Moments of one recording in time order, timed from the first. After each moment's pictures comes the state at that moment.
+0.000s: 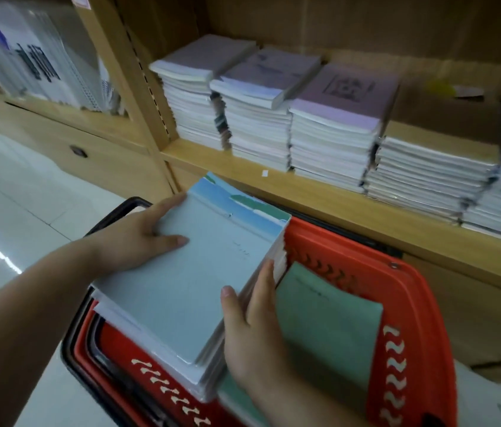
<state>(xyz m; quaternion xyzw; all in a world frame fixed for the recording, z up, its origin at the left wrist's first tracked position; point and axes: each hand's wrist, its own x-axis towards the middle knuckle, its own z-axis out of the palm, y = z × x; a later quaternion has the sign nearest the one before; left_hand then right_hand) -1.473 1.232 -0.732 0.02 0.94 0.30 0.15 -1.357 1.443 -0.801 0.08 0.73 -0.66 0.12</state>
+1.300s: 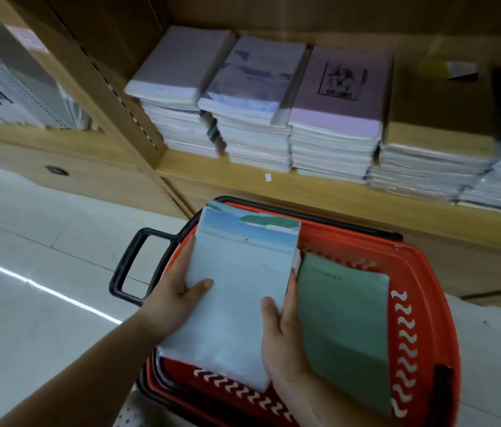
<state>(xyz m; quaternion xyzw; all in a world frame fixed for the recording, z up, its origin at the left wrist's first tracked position) -1.462 1.223 -0.728 0.01 0.85 0.49 0.22 -1.376 1.397 -0.785 0.26 0.66 -0.70 0.00</state>
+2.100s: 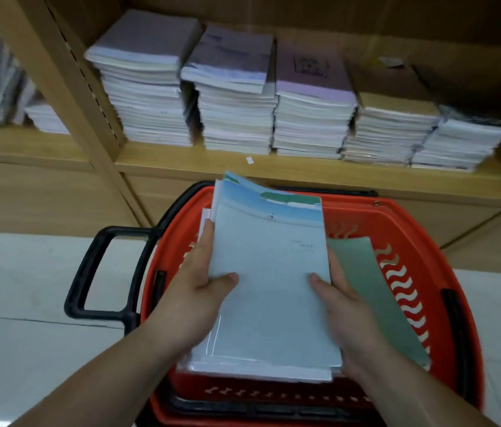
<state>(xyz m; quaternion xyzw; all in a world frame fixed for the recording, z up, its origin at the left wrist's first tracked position) -1.446 1.207 -0.752 0.12 0.72 0.63 0.27 -1.345 1.402 -0.792 0.30 0.53 -0.79 -0.04</state>
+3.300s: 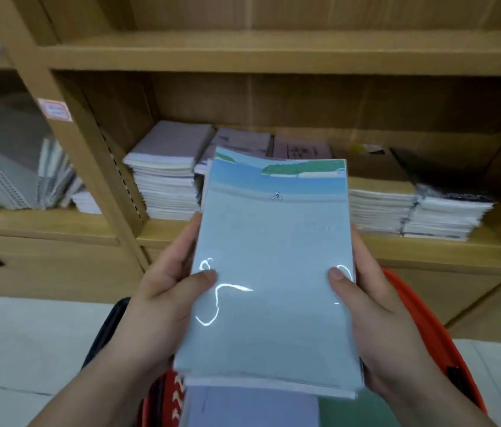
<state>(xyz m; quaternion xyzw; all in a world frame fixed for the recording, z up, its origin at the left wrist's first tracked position) -1.467 1.223 -0.650 0.19 0.62 0.75 0.17 -1.368 1.429 -0.662 0.12 0.60 -0.78 -0.15</state>
